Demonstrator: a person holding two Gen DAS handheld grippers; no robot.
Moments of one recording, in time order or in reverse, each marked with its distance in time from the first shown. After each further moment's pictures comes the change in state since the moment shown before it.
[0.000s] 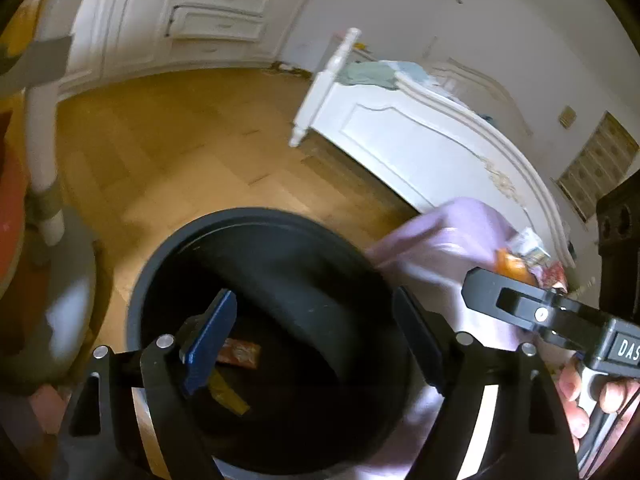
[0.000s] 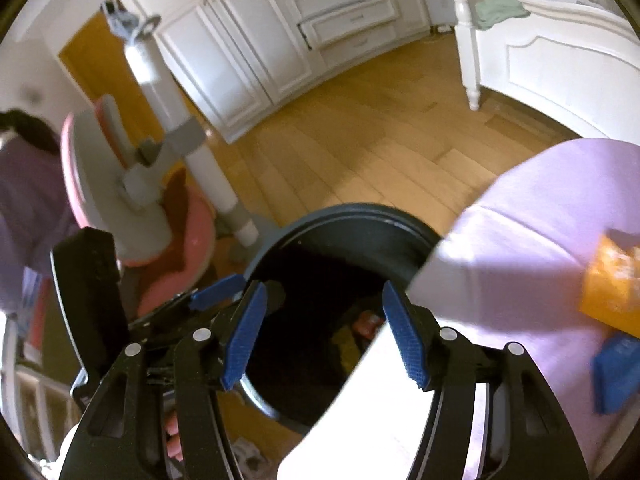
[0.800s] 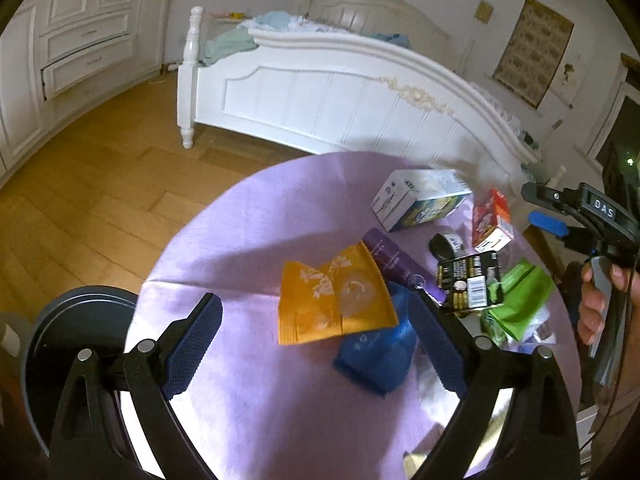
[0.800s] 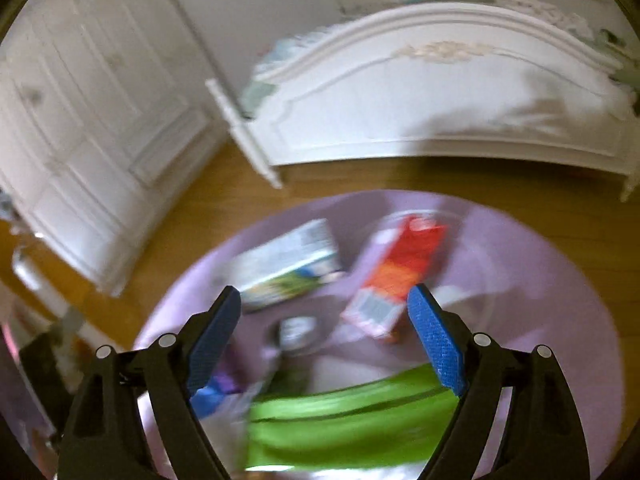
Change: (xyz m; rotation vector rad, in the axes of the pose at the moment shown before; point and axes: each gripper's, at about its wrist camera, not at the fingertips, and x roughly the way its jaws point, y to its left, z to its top) left arm 0.088 -0.208 0.016 0.366 0.156 -0.097; right arm -0.221 -0.282 -0.019 0.460 -0.282 -0.453
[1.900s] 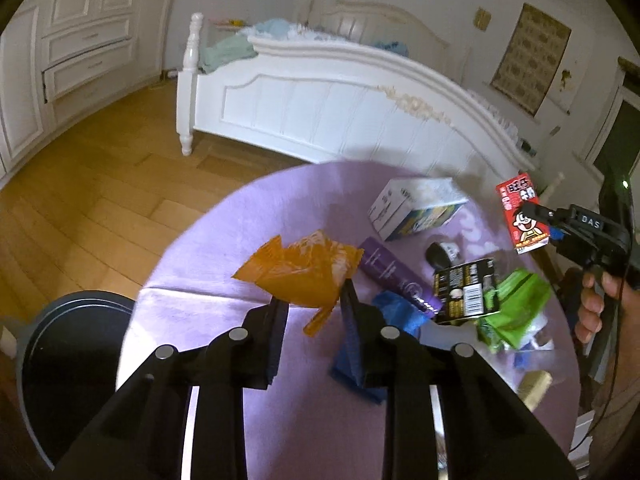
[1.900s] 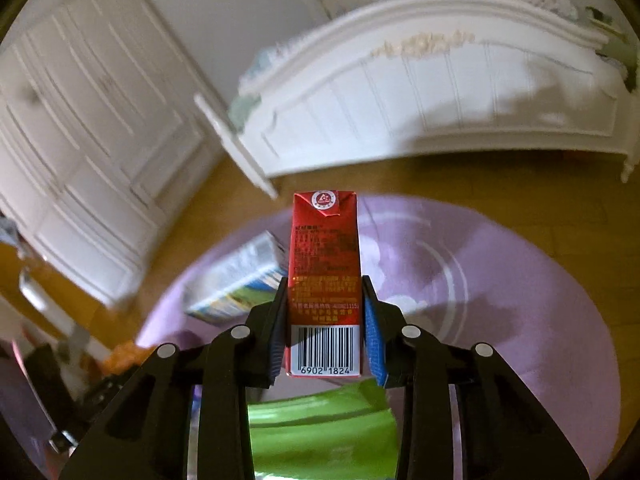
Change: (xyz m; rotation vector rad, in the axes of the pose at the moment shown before) left arm -0.013 0.000 0.001 -0.011 -0.060 -0.019; right arm -0.014 -0.027 -0.011 0.082 -0.091 0.116
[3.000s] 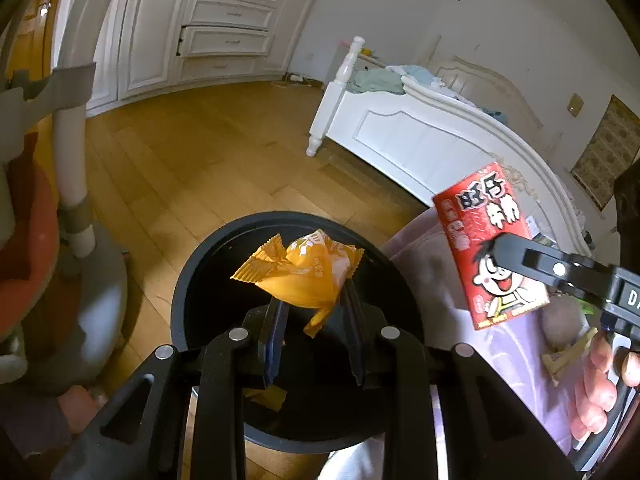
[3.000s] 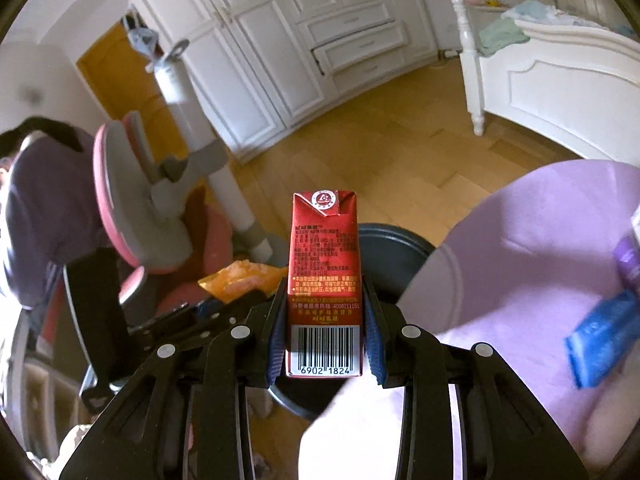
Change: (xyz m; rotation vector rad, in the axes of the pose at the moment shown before) left arm -0.122 0.172 -0.110 -0.321 -0.106 0.232; right arm 0.068 0.338 -0.193 -0.522 0.371 0.375
